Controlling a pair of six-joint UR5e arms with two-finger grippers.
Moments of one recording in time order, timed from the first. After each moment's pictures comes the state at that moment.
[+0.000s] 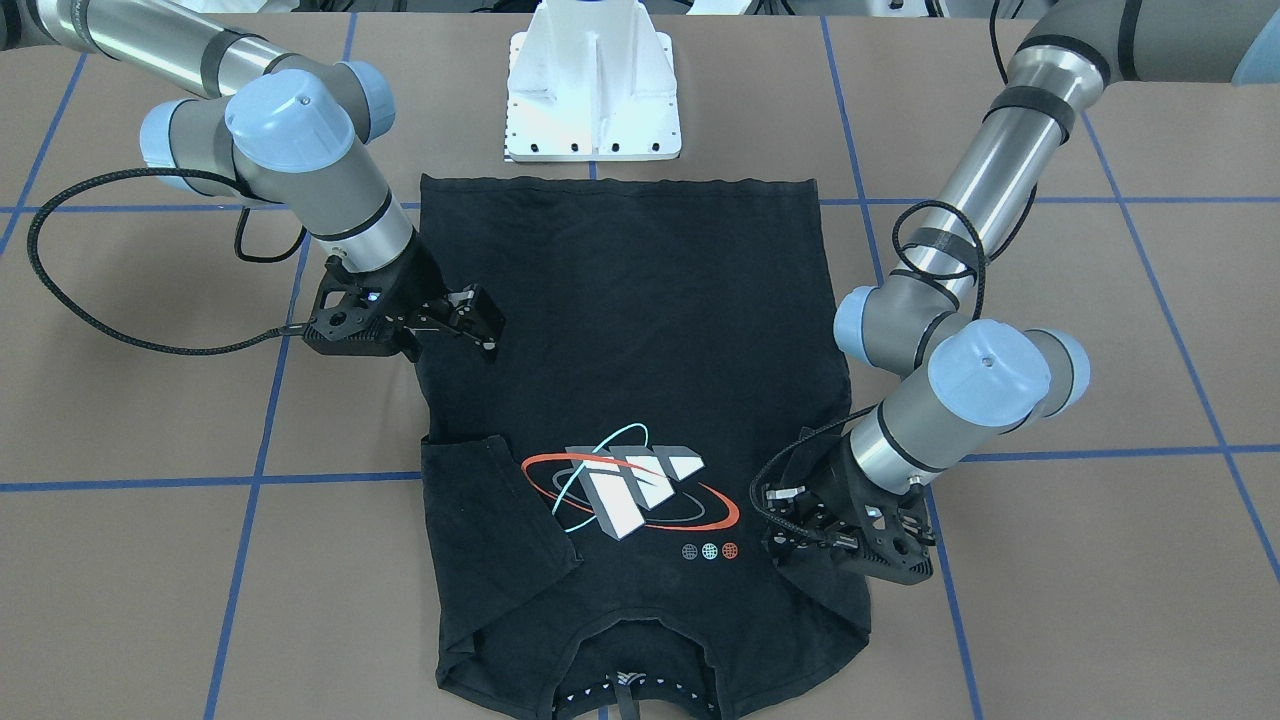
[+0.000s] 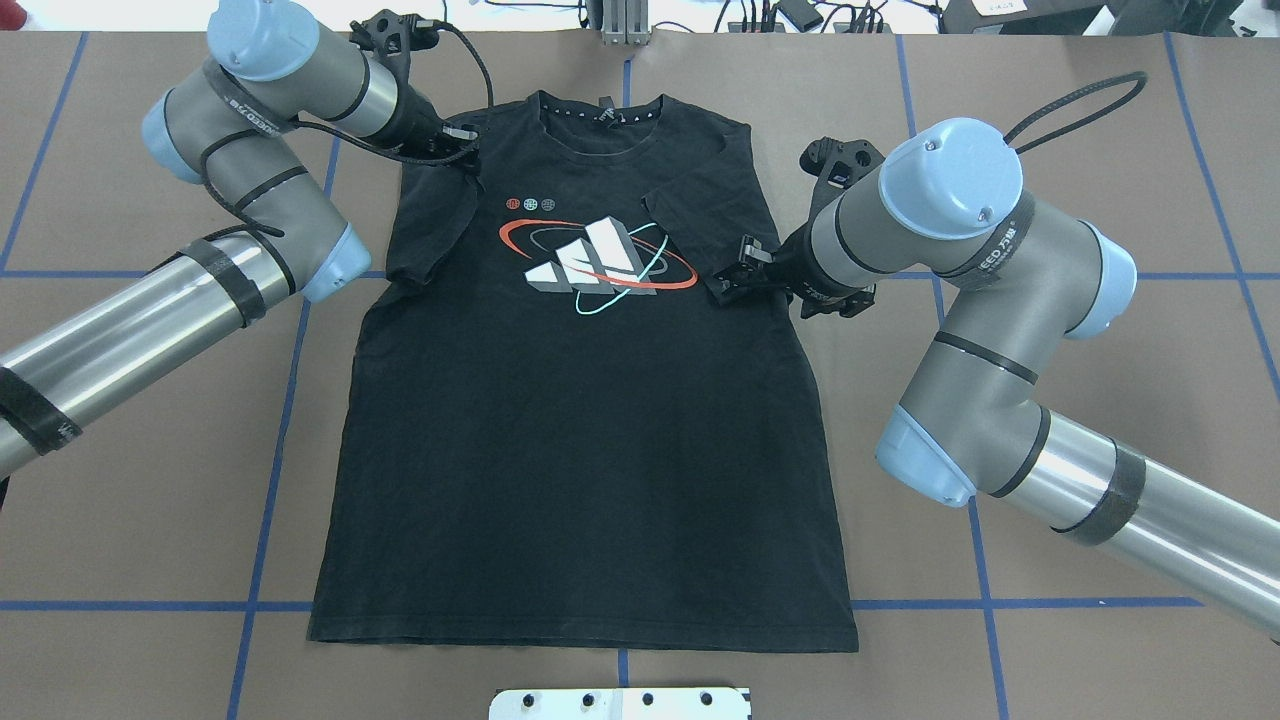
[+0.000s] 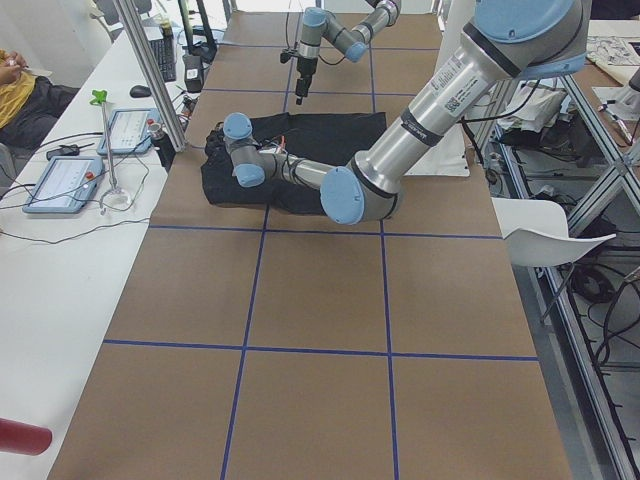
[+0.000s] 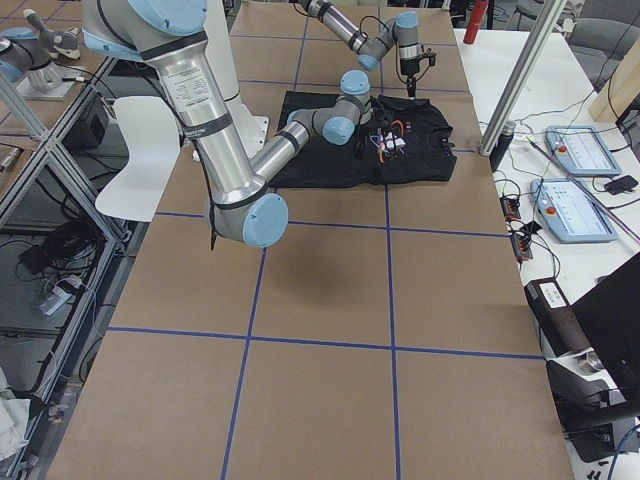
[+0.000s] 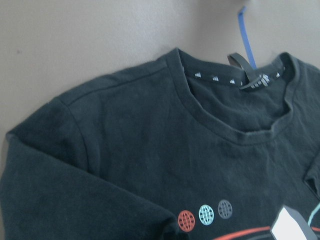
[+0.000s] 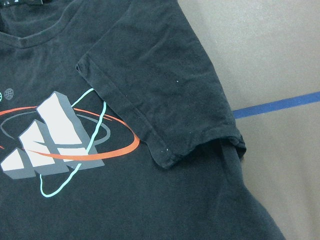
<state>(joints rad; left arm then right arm) -0.89 -2.40 -0.91 -2.52 -2.14 -1.01 0.68 -1.07 1.72 -1.26 1.96 1.39</state>
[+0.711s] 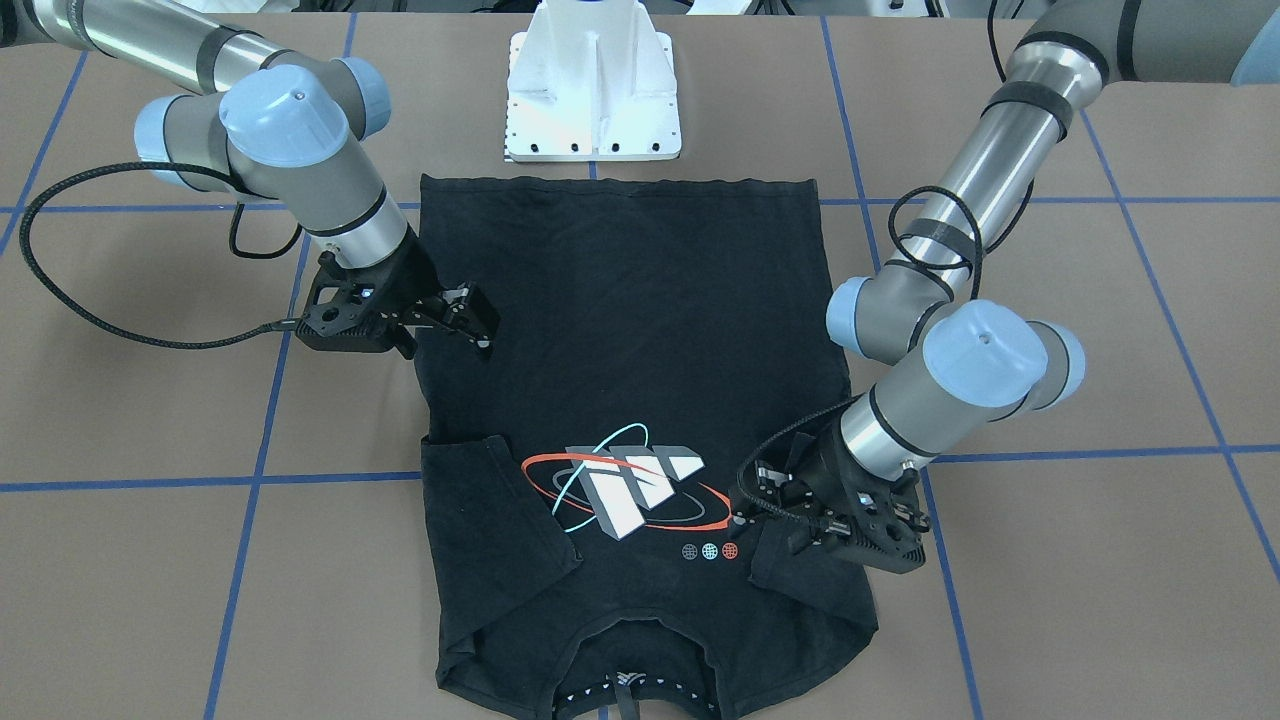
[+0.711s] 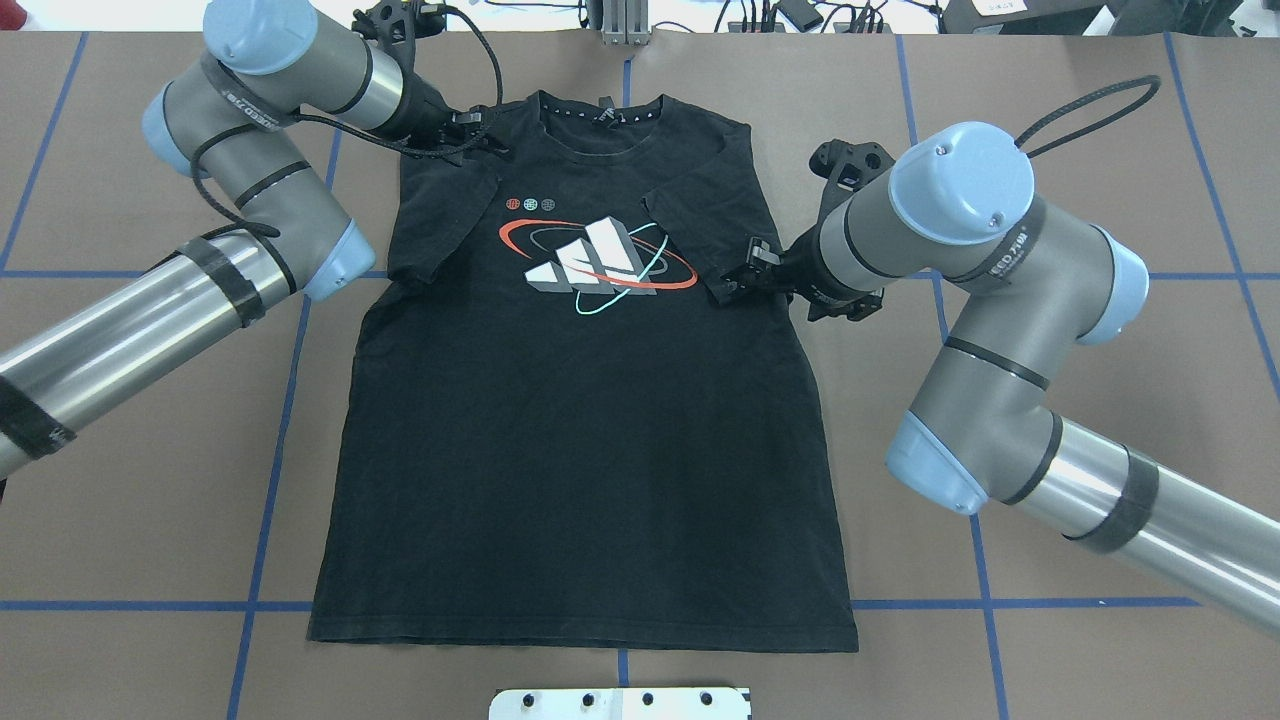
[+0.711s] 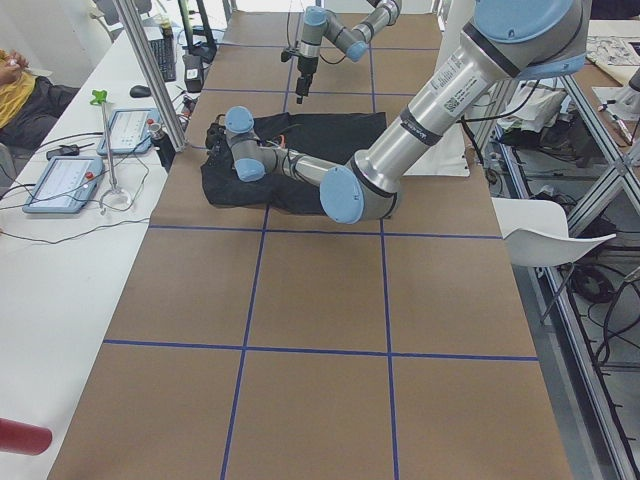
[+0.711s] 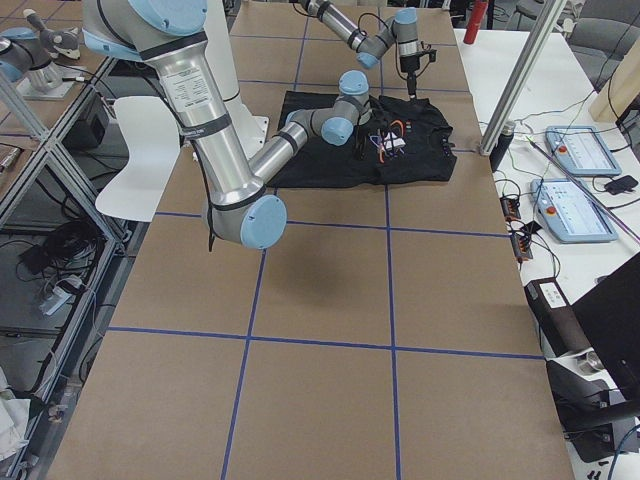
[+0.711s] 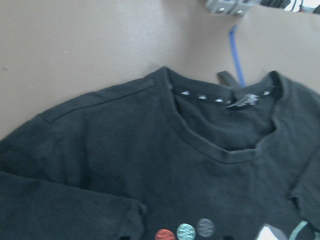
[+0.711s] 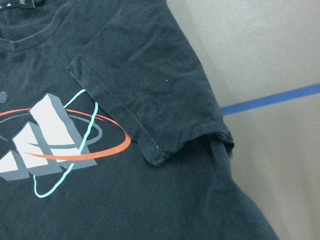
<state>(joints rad) -0.89 -2.36 -1.05 -2.52 -2.16 -1.09 0.67 -1.11 1.77 -1.27 1.94 1.44</state>
